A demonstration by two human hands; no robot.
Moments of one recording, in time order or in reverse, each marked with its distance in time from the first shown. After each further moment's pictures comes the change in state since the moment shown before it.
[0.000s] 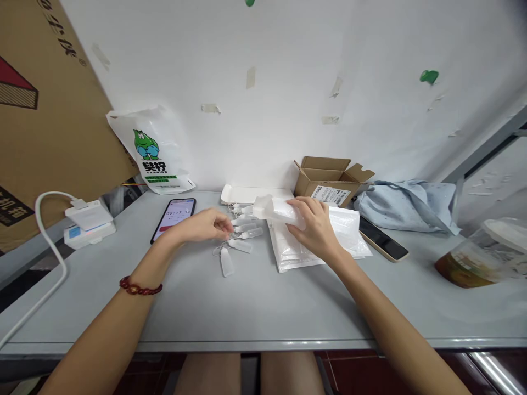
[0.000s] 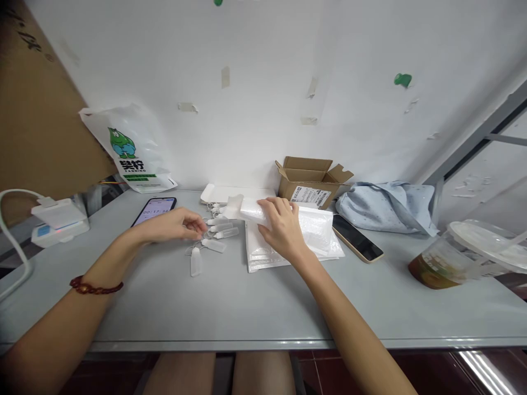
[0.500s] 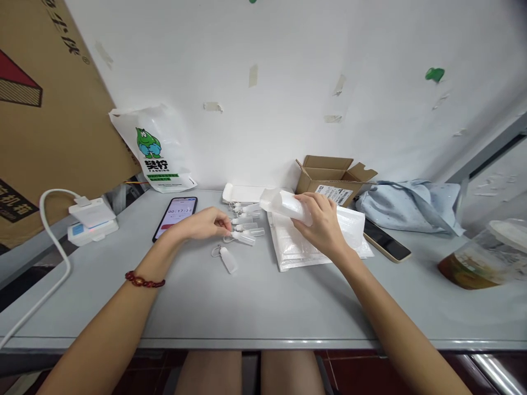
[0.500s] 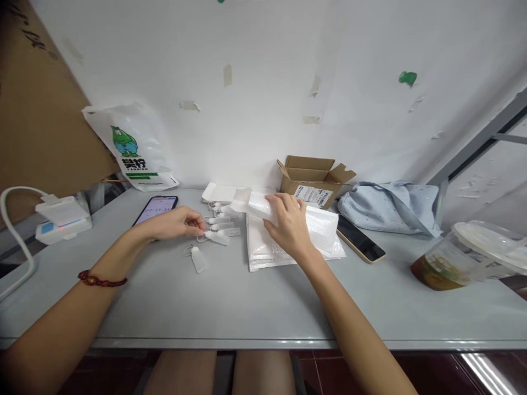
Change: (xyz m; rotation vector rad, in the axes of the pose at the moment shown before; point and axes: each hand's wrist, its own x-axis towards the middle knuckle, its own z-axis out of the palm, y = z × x) left_hand 0.003 -0.003 0.000 0.047 -0.008 0.025; right_hand 0.002 0.007 -0.004 -0.034 0.033 0.019
